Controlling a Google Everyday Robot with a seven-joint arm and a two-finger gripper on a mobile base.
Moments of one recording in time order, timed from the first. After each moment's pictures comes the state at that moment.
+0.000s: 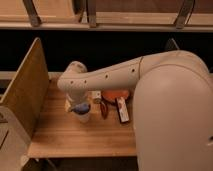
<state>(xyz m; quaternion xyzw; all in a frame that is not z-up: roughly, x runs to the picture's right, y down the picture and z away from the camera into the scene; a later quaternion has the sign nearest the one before) -0.139 0.089 0.762 -0.24 0.11 0.53 0.81</state>
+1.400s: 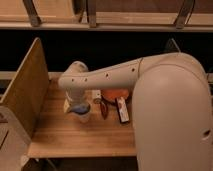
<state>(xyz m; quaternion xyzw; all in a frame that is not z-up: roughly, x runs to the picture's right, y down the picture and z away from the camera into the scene) -0.148 0.096 0.761 -0.27 0.11 0.53 0.80</state>
